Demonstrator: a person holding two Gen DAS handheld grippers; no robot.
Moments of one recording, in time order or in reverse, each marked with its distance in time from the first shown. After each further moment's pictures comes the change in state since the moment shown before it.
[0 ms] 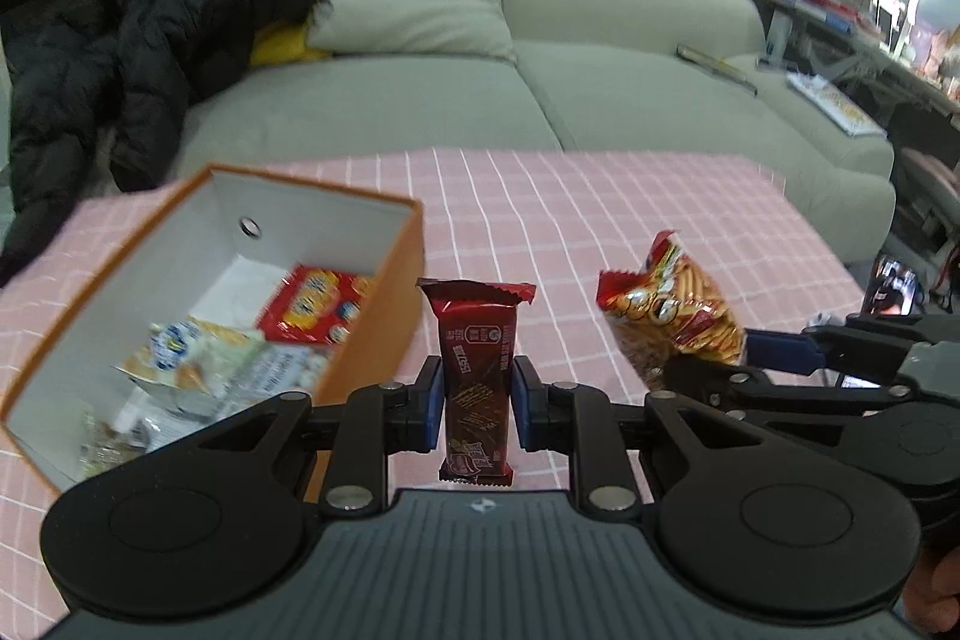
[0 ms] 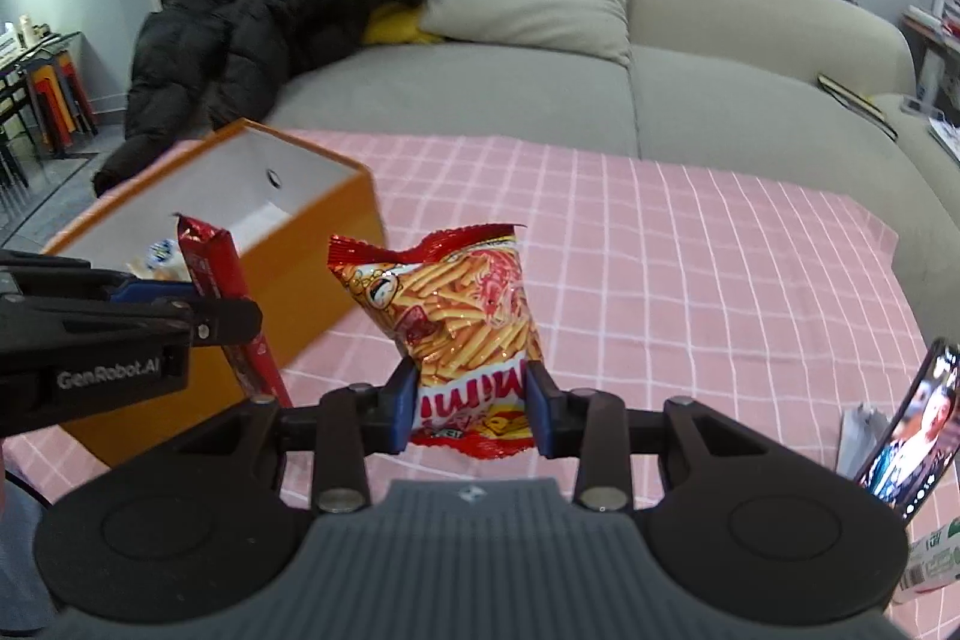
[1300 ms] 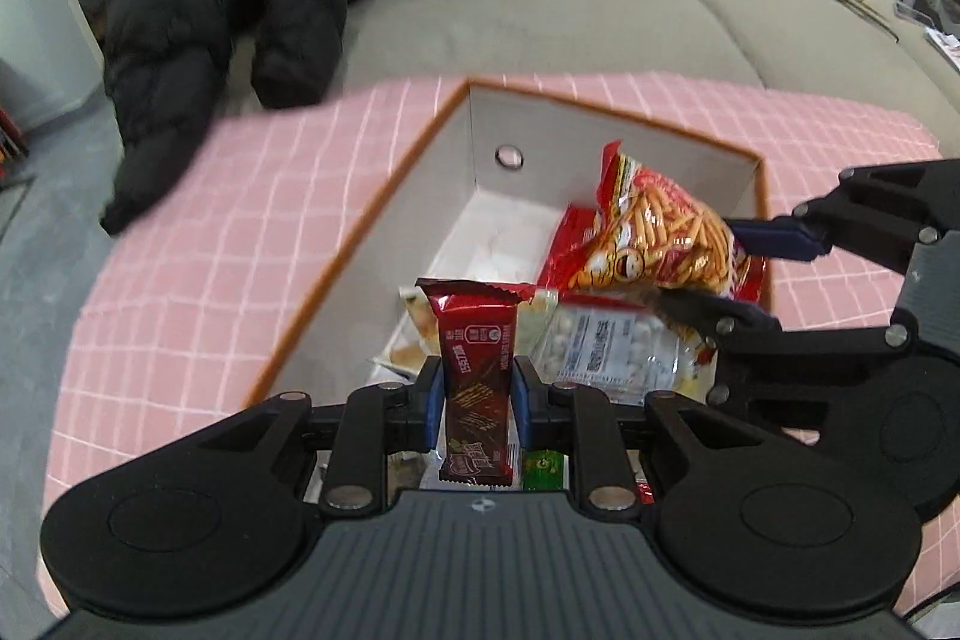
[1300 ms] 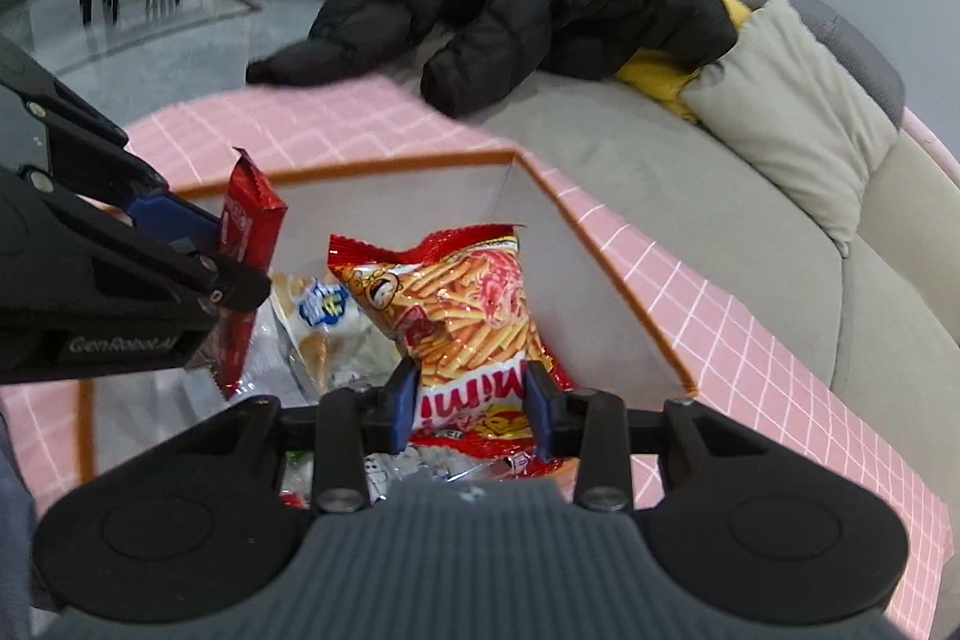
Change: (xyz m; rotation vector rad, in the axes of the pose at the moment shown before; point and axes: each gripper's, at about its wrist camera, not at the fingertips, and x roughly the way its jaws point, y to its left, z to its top) left arm 0.051 0.165 0.022 -0.039 0.243 0.172; right arm 0.119 0.181 0.086 -0.526 0.050 0.135
